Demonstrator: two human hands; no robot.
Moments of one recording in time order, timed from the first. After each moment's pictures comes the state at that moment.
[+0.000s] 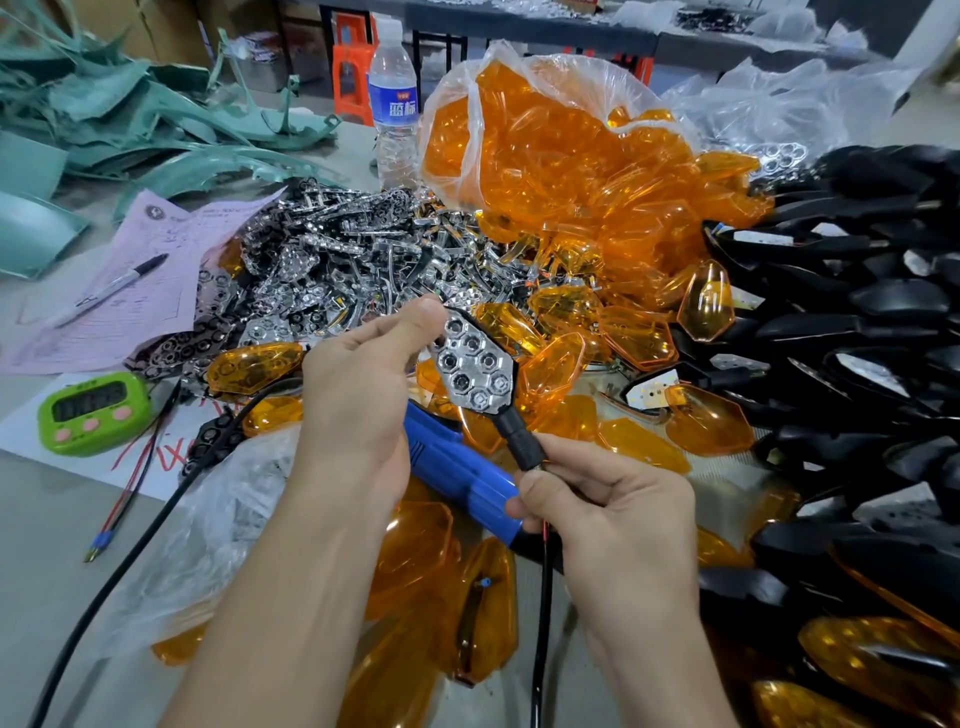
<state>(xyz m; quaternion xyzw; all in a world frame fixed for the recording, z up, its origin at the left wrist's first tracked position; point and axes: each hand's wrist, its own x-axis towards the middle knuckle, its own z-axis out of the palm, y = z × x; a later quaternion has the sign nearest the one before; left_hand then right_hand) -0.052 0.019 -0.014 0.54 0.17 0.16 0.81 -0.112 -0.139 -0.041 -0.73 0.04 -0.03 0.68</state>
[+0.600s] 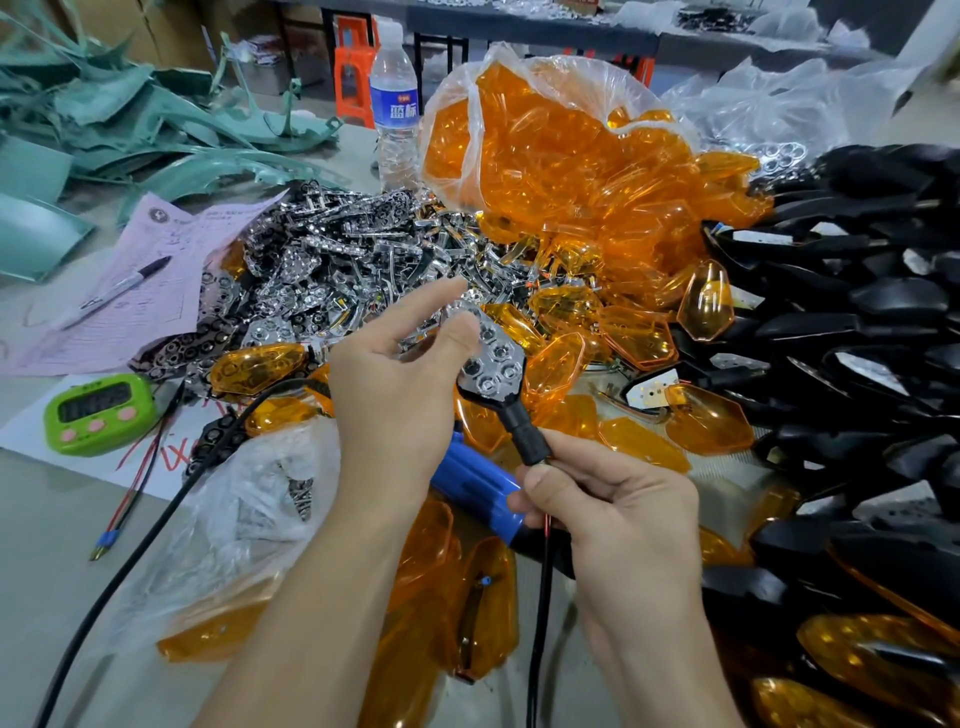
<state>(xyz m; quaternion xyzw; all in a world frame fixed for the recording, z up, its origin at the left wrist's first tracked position) -0.051 0.005 -0.028 0.68 0.07 0.29 0.67 -0.111 -0.140 -0.042 -0.67 0.03 -0.04 0.74</state>
